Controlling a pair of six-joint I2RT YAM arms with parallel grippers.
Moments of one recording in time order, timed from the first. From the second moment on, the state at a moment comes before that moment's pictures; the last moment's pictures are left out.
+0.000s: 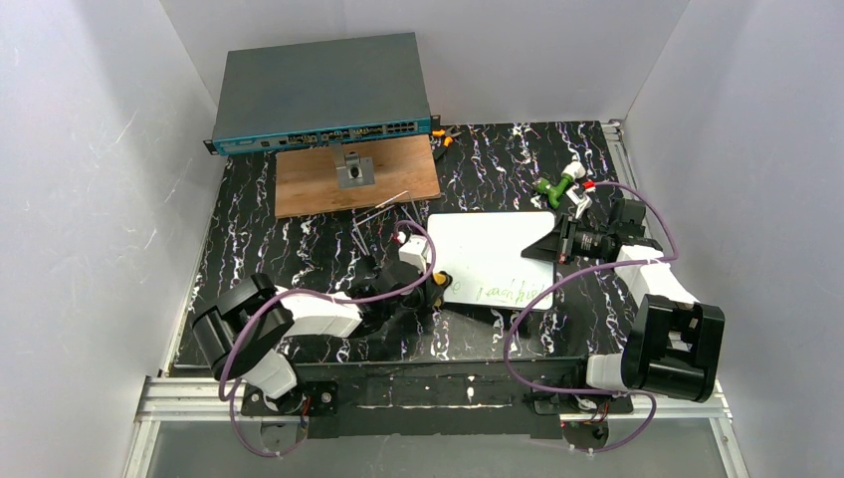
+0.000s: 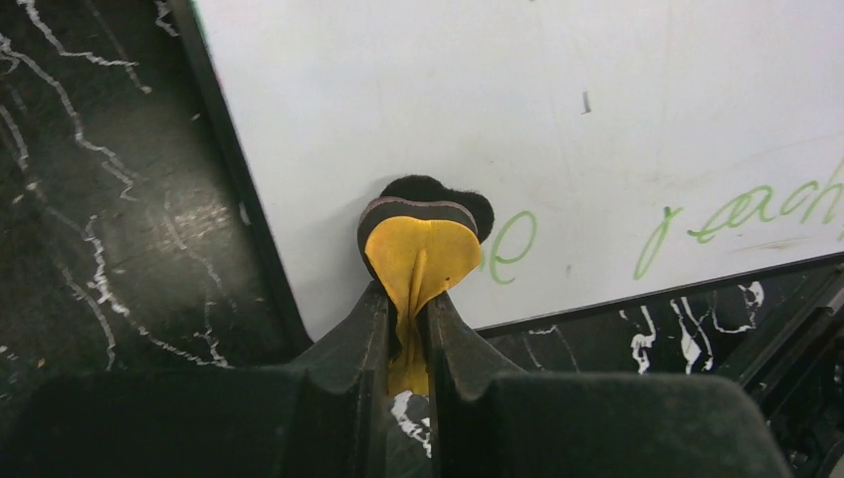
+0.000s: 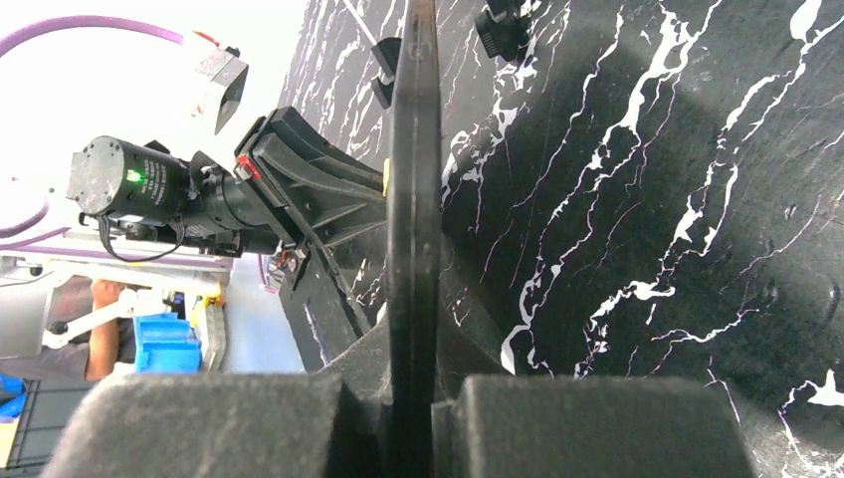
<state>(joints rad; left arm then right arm) -0.97 1.52 0.53 0.44 -0.18 -0.59 -0.16 1.33 0.74 -0.34 -1.23 0.07</state>
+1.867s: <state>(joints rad) -0.92 1.56 0.74 0.07 -0.23 -0.64 -0.16 1.33 0.74 -0.32 -1.24 0.05</state>
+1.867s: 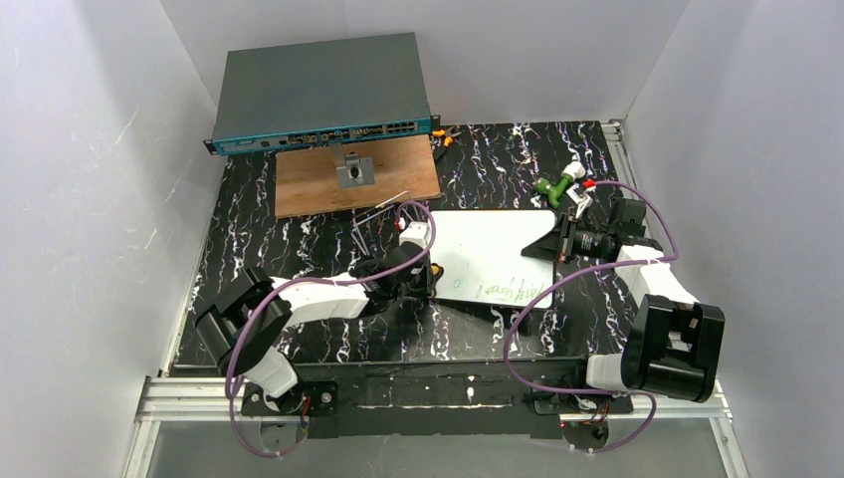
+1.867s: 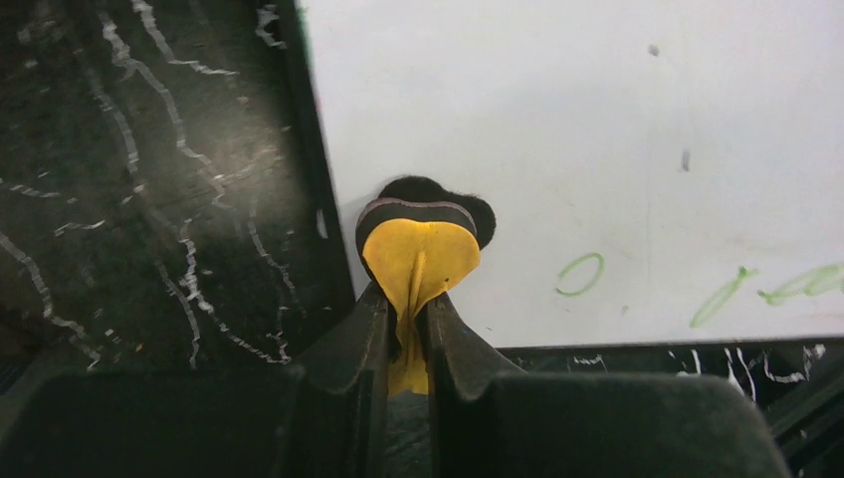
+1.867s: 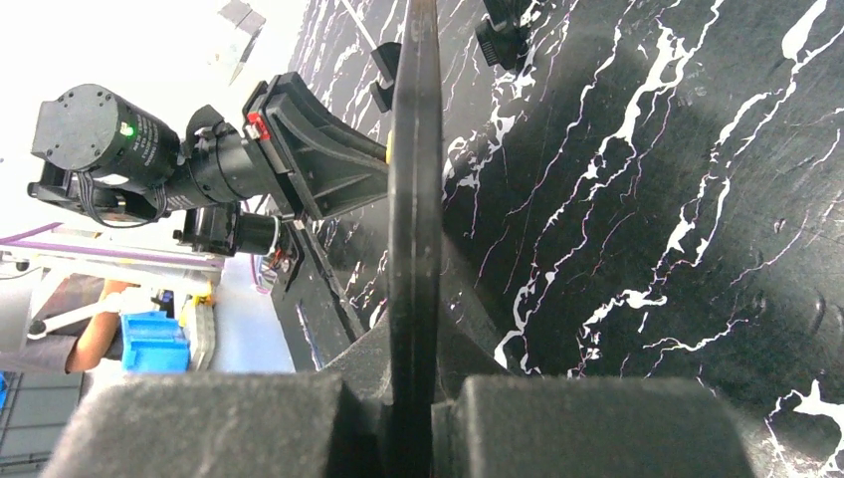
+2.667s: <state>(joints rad) -0.94 1.54 0.75 0.04 -0.36 -0.67 -0.15 1.33 0.74 -0.34 -1.25 0.04</state>
